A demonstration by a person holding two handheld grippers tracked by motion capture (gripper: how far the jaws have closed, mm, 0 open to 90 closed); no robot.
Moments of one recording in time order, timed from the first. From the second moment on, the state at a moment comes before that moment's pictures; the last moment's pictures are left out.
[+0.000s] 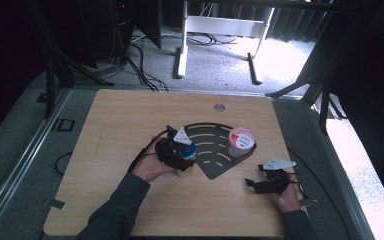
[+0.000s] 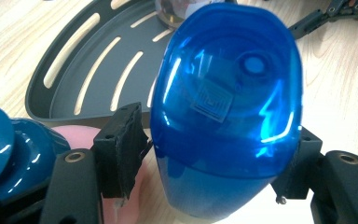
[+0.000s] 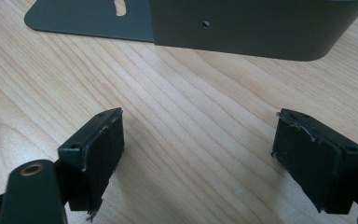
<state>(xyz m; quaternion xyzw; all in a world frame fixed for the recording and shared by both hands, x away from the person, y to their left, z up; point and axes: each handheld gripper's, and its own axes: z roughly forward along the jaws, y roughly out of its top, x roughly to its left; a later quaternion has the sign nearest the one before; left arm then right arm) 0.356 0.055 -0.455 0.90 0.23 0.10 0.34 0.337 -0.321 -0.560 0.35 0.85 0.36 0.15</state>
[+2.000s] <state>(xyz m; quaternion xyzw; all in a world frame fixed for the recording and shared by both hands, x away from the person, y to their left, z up) 0.366 0.039 -0.471 0.95 0.20 0.08 0.23 0.337 -0.321 -0.560 0.35 0.85 0.36 0.15</state>
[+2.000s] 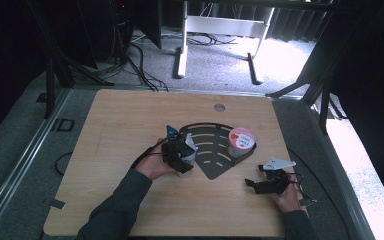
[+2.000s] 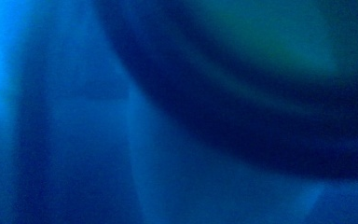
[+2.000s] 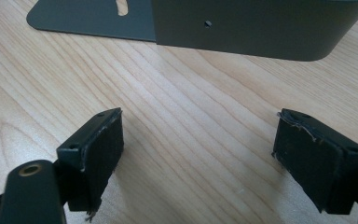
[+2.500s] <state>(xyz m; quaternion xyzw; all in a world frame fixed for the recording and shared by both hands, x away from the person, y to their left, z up) 0.367 0.038 -0.470 0.95 0.20 0.07 0.22 0.337 -0.321 -0.560 0.35 0.85 0.36 0.15</state>
